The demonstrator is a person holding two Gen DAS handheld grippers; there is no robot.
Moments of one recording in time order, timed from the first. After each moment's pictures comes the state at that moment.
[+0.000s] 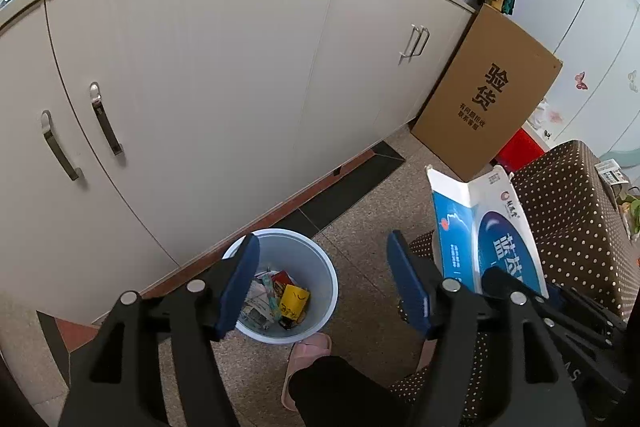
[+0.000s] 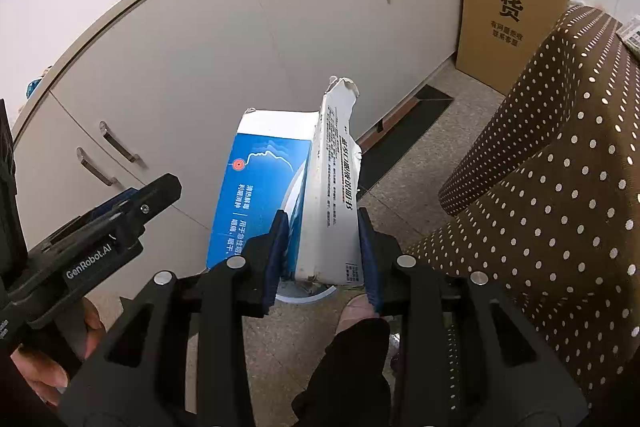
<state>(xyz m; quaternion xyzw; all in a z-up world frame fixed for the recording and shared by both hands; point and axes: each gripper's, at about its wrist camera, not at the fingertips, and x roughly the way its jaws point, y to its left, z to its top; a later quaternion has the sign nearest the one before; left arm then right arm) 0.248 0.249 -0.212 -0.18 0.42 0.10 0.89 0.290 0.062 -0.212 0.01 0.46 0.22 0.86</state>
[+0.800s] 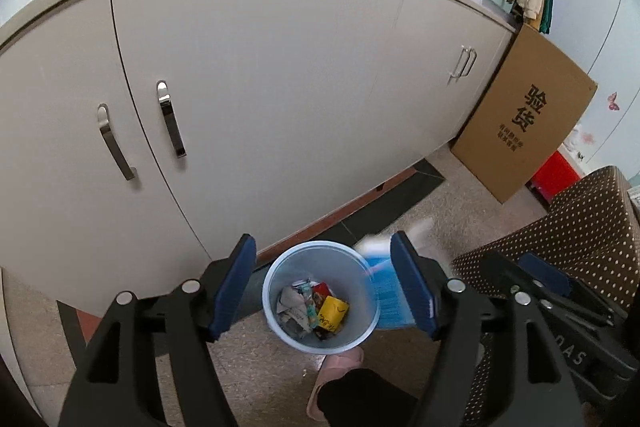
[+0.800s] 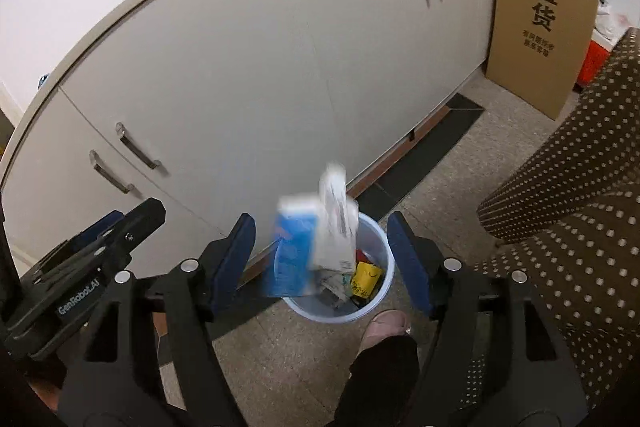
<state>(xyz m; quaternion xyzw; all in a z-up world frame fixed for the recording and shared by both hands) 0.232 0.288 -0.211 -0.17 0.40 0.17 0.88 0.306 0.120 -0.225 0.01 0.46 0.26 0.85</state>
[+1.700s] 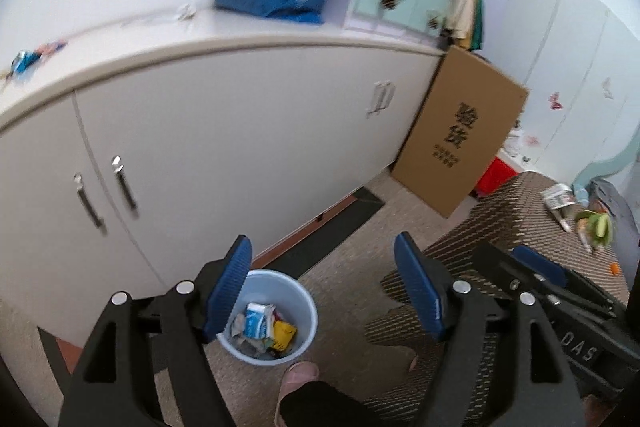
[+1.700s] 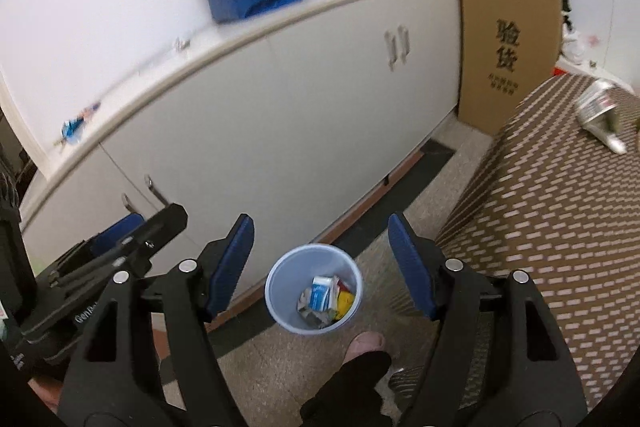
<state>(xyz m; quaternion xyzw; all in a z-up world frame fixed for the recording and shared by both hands) 0.211 0.192 -0.109 -0.15 0.33 0.08 0.93 0.260 0.017 -0.115 0.04 0.37 0.24 0.90</state>
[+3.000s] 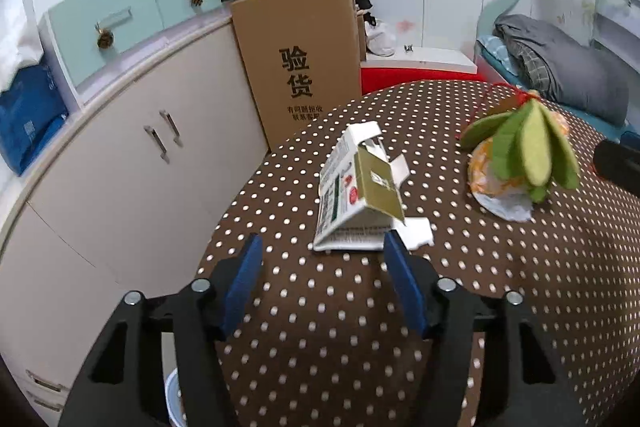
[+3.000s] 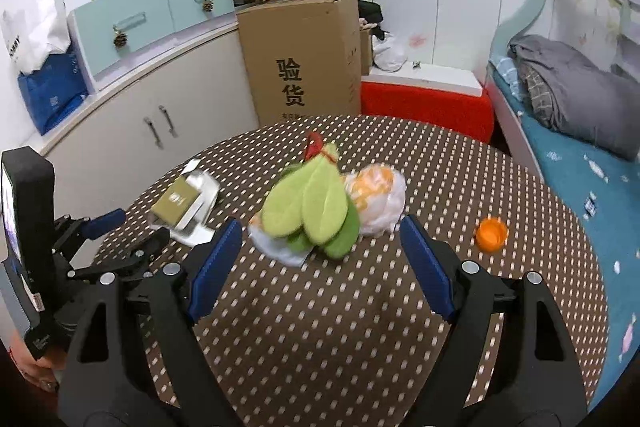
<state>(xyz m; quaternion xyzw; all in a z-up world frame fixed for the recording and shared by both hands) 0.401 -0.141 -0.130 0.11 0.38 -0.11 0.91 0.328 -0.315 -0.086 0.06 0.33 -0.04 0.94</state>
